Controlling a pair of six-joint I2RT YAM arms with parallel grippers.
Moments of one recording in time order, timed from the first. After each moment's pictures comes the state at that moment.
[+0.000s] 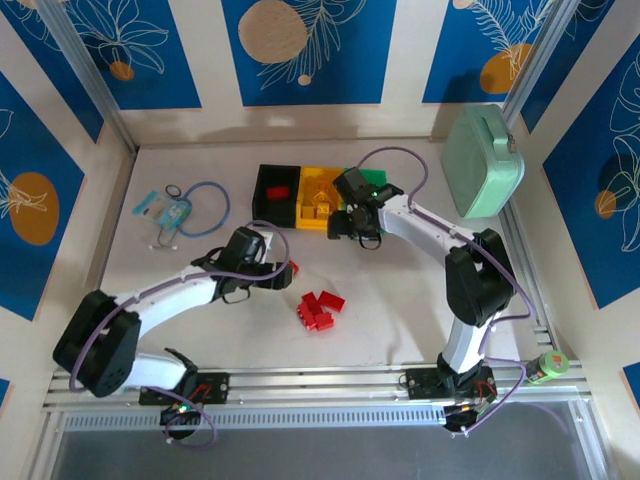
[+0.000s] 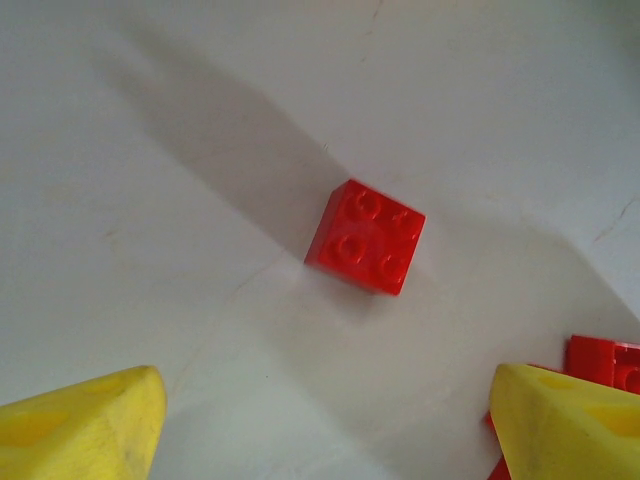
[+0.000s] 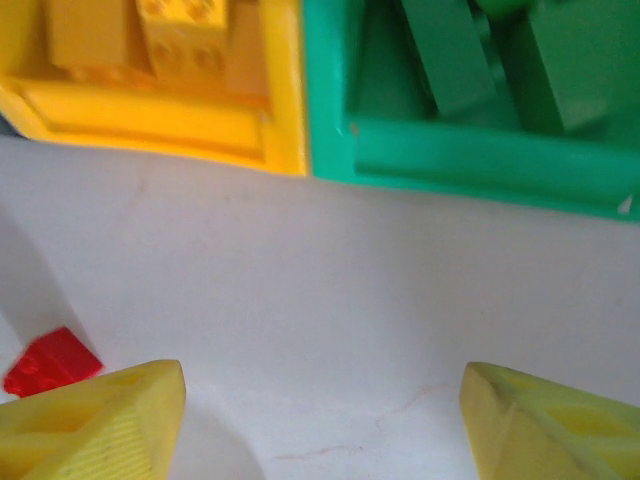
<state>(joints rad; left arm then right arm) -0.60 1.37 0.69 -0.26 0.09 -0.38 0.57 1.76 1.35 -0.78 0.05 0.55</state>
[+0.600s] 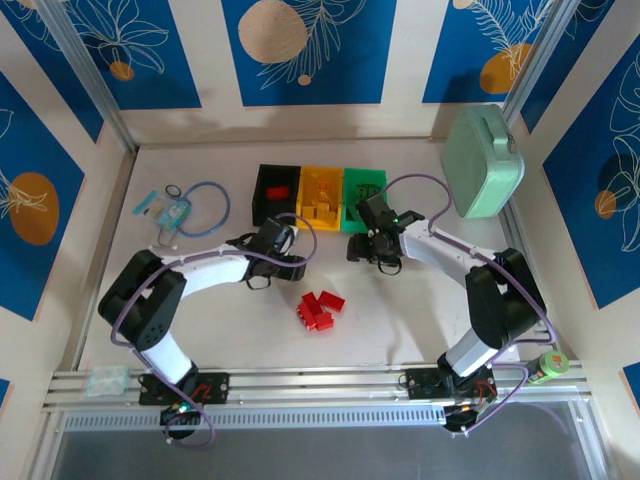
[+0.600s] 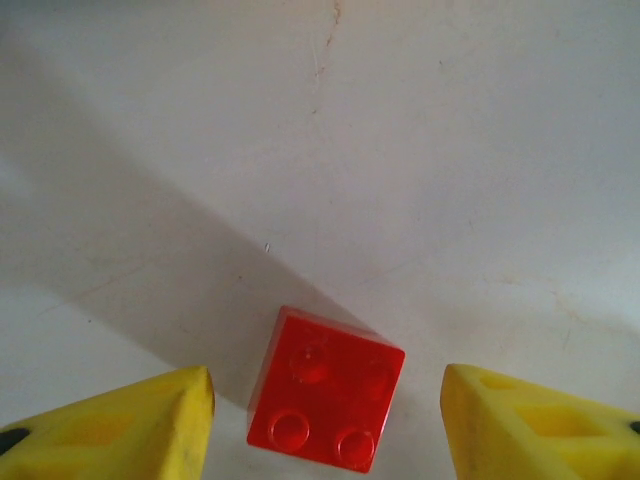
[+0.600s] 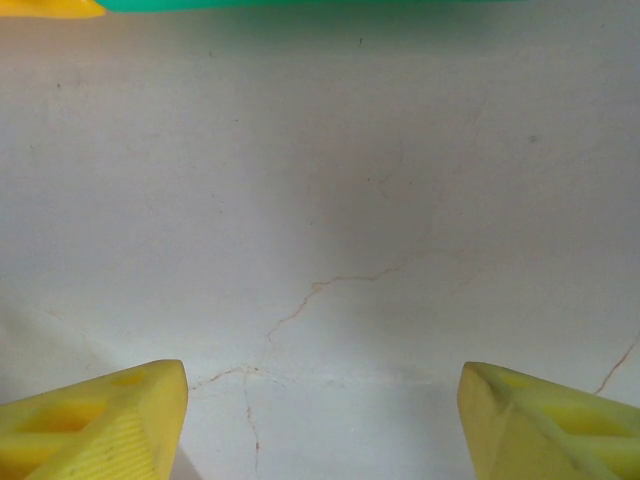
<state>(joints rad) -0.66 1.66 0.89 -0.26 0.02 -0.33 0.53 1.59 1.04 -0.68 0.03 0.62</state>
